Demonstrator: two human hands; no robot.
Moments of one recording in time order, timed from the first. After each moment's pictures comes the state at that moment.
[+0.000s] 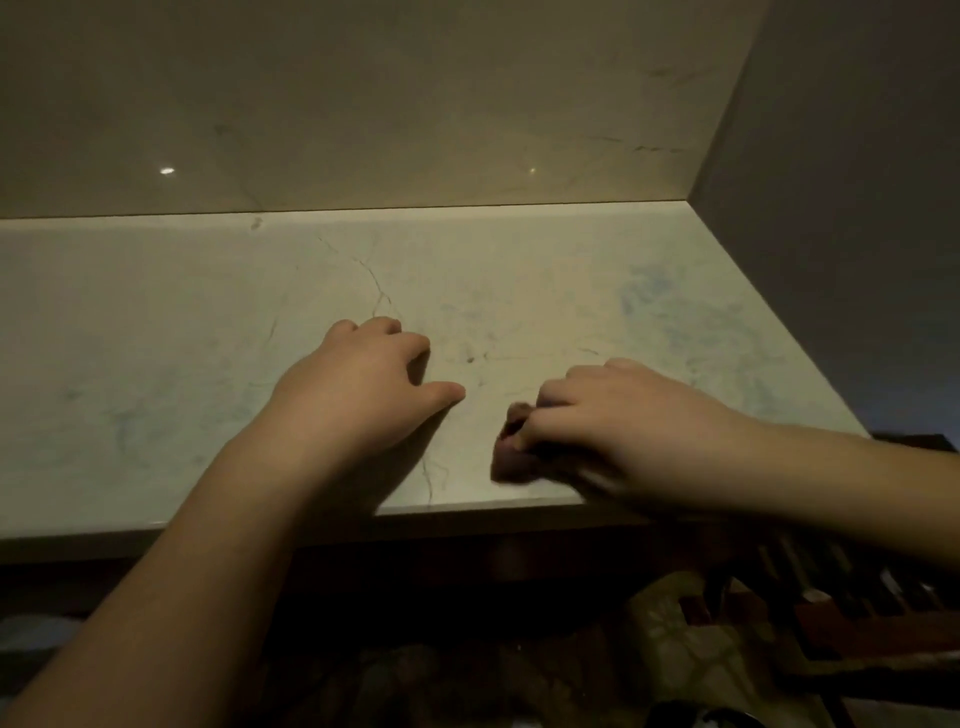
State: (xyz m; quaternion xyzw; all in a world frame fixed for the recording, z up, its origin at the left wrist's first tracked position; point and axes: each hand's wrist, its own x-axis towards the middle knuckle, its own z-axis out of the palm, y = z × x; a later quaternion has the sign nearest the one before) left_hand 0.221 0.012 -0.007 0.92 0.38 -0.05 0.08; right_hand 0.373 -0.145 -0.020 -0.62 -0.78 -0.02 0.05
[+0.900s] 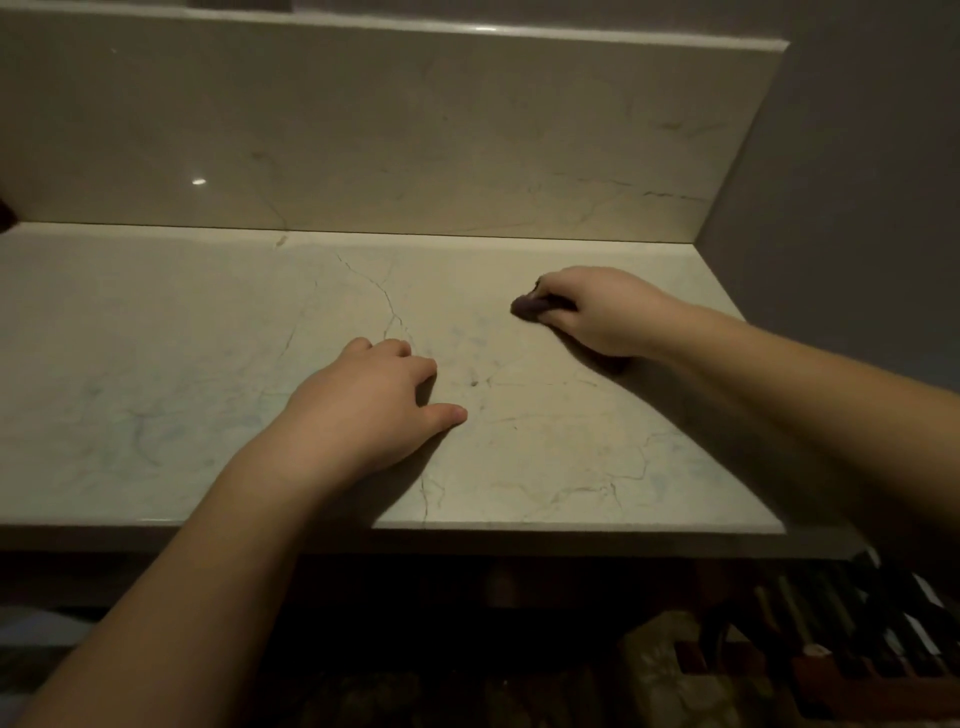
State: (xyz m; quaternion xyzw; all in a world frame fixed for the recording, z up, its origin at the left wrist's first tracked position) left_hand 0.222 0.011 -0.002 0.92 0.37 -0.07 0.07; right_hand 0.468 -0.040 -0.020 -0.79 -0.61 0.03 0.08
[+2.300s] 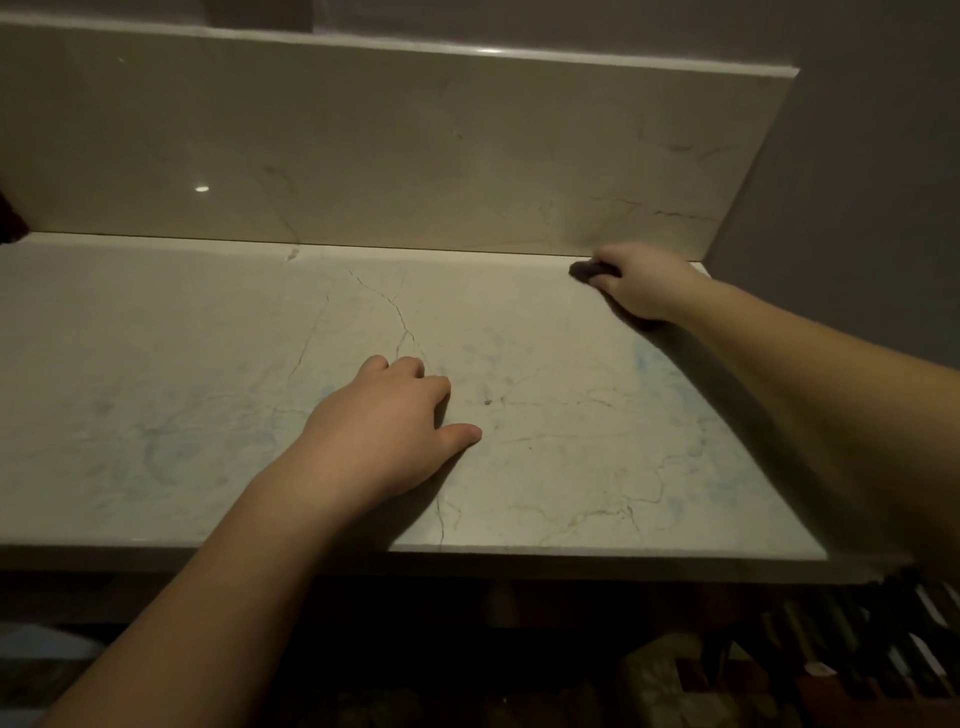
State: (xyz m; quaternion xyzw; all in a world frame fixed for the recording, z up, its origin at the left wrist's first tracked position) left_hand 0.220 0.015 -0.009 0.94 0.34 -0.05 0.06; right_hand 0.541 -0.015 -0.020 -0.85 -0.52 -0.01 0.08
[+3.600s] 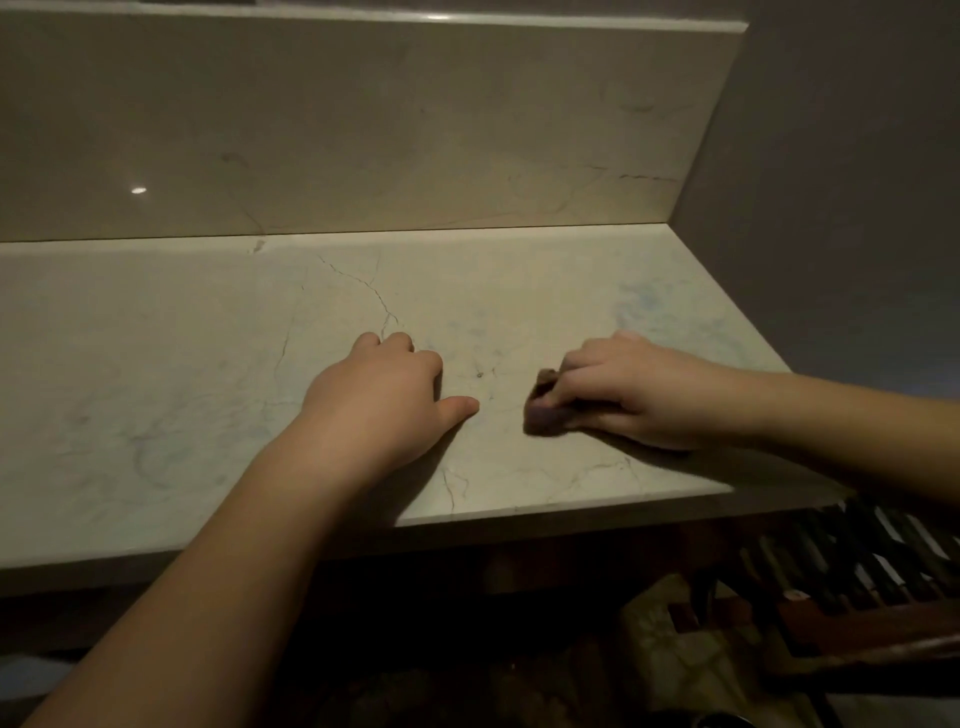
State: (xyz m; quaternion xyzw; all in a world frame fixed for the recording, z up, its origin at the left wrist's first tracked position) left_hand 0.221 0.020 -0.011 0.94 0.32 -0.07 0.03; right_hand 0.417 -0.127 -0.023 -0.65 -0.76 0.05 0.06
